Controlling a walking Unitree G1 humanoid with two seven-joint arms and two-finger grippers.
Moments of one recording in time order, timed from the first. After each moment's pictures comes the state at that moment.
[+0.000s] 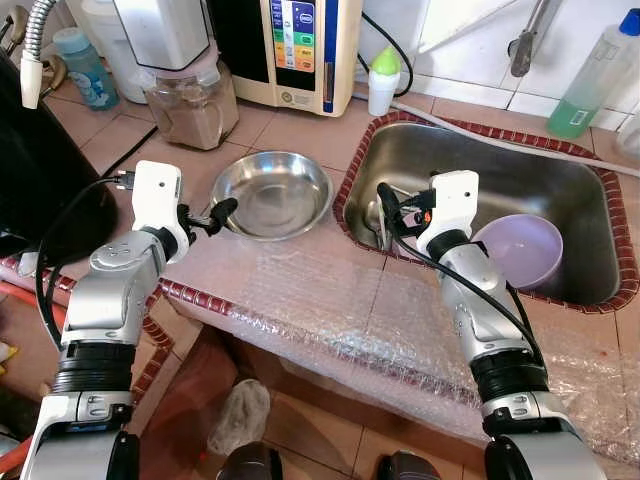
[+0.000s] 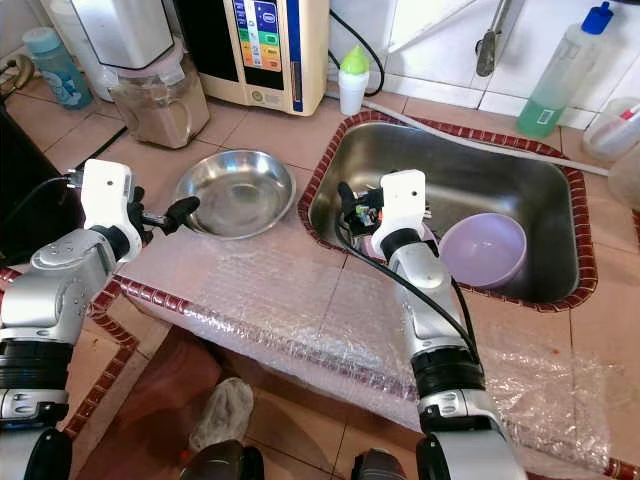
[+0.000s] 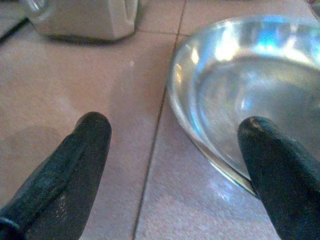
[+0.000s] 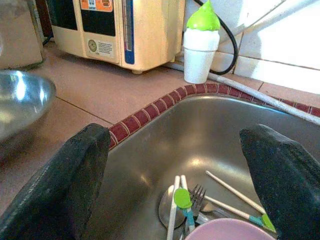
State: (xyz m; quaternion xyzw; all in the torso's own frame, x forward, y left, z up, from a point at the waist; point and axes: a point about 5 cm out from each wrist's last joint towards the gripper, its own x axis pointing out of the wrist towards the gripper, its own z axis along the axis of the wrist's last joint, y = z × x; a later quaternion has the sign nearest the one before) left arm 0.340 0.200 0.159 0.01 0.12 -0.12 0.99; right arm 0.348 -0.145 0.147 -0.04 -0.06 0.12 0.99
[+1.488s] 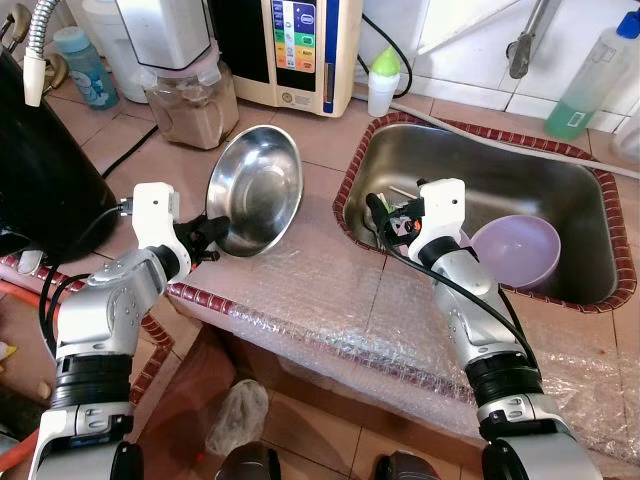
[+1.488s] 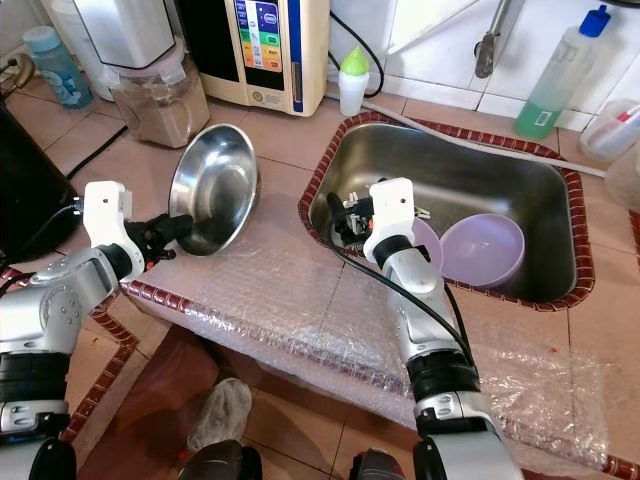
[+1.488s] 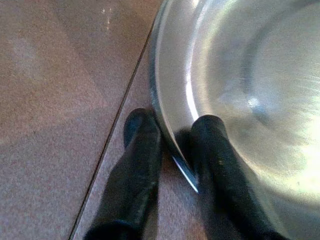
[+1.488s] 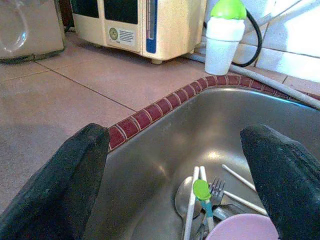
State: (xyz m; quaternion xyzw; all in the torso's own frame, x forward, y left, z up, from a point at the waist) left arm 0.325 0.201 0.139 -0.10 0.17 -0.14 0.97; right arm 0.347 -0.136 0.138 -0.04 -0.04 0.15 0.99
